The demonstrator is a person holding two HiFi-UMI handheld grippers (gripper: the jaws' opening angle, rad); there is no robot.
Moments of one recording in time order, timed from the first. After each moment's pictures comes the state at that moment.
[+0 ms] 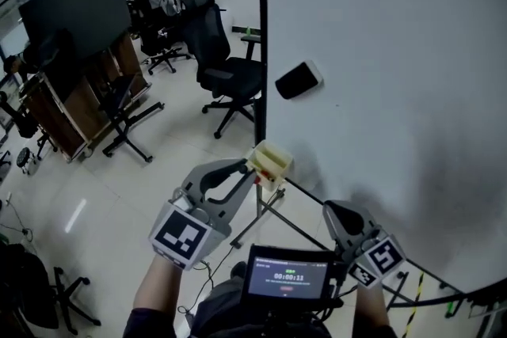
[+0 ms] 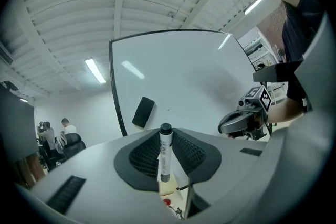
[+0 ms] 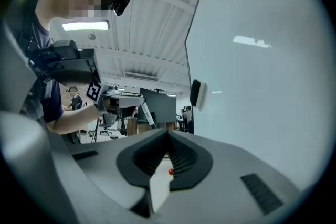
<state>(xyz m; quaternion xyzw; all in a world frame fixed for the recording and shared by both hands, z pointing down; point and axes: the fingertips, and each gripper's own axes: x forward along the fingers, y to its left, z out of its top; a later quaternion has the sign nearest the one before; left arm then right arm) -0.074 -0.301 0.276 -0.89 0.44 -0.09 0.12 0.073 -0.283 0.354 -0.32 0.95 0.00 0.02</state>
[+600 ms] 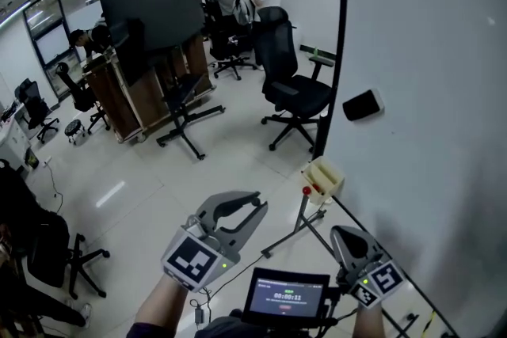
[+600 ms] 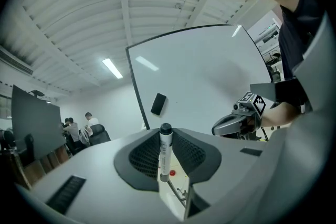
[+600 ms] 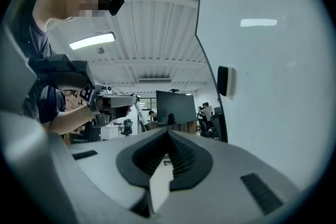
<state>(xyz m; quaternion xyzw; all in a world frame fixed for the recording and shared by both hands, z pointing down) -0.133 -0.212 0.279 -0.84 0.53 -0.12 0.09 0.008 -0.244 0.368 -0.21 0.98 -0.04 0.04</state>
